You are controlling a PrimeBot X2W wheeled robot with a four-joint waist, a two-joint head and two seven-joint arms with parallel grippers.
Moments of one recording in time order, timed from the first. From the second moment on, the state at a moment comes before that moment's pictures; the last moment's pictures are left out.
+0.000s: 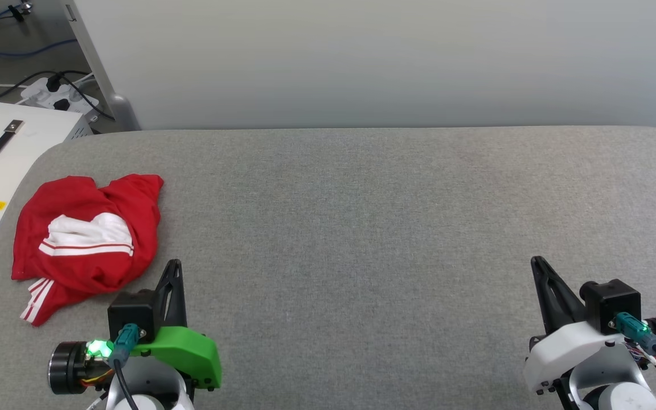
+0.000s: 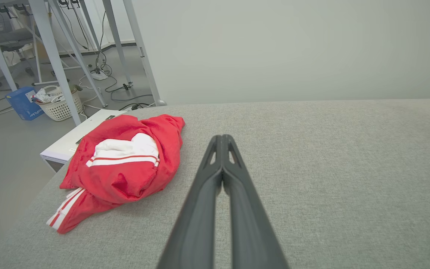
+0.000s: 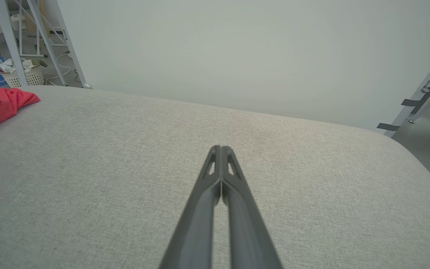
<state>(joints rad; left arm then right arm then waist) 0.00 0.05 0.00 0.00 -0.01 0.00 0.00 0.00 -0.05 0.00 0.00 0.01 0.13 0.00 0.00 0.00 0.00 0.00</state>
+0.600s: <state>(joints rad) 0.00 0.05 0.00 0.00 -0.01 0.00 0.00 0.00 -0.05 0.00 0.01 0.01 0.13 0.00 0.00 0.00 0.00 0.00</state>
